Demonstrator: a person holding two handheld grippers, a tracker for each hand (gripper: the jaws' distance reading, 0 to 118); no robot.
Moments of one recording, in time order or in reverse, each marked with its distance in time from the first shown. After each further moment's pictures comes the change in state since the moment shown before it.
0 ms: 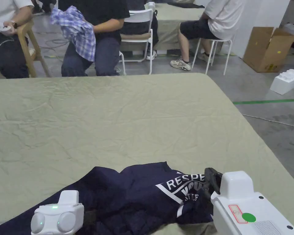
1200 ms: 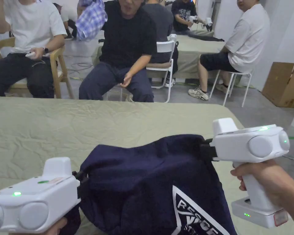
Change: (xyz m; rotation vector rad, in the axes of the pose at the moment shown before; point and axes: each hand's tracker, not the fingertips) left arm -0.025 0.101 0.216 0.476 -0.210 0.111; right arm 0.036 0.183 -0.143 -0.237 0.366 0.104
